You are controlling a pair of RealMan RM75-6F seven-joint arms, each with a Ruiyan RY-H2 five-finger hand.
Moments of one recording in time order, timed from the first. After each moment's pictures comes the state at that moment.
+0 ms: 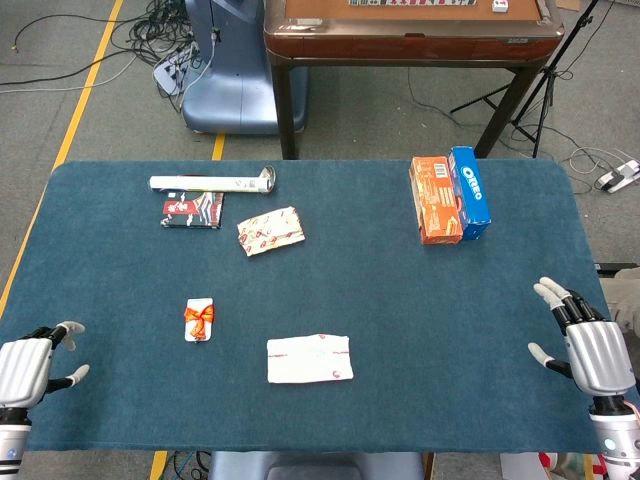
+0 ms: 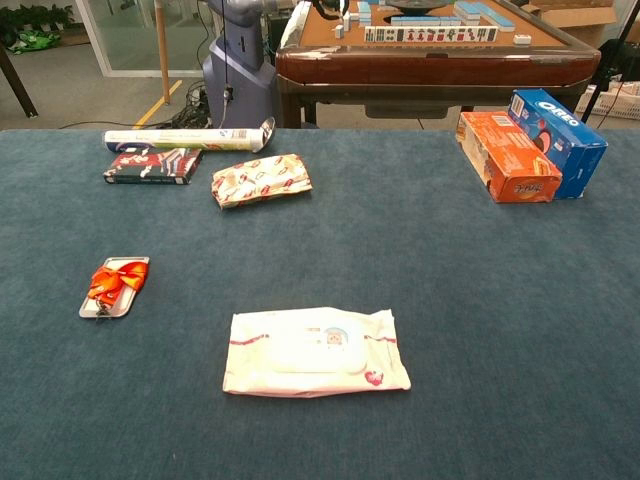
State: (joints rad) left arm -0.11 -1.16 -0.04 -1.59 1.44 1.43 0.12; right arm 0.08 -1.18 0.06 -1.51 -1.59 1.55 -0.01
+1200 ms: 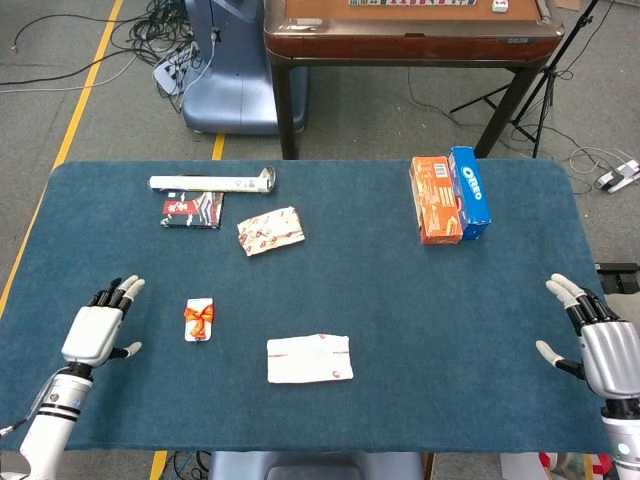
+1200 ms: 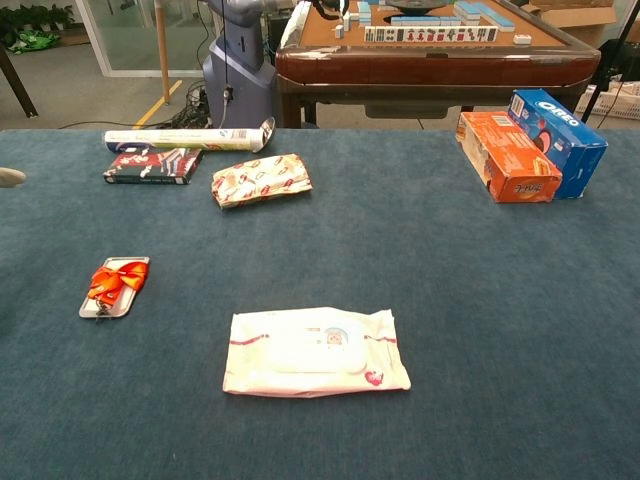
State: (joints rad) left arm -0.32 -1.32 -0.09 -1.46 1.38 1.17 0.21; right arm 0.06 -1.15 0.07 -1.52 -1.60 1.60 0.05
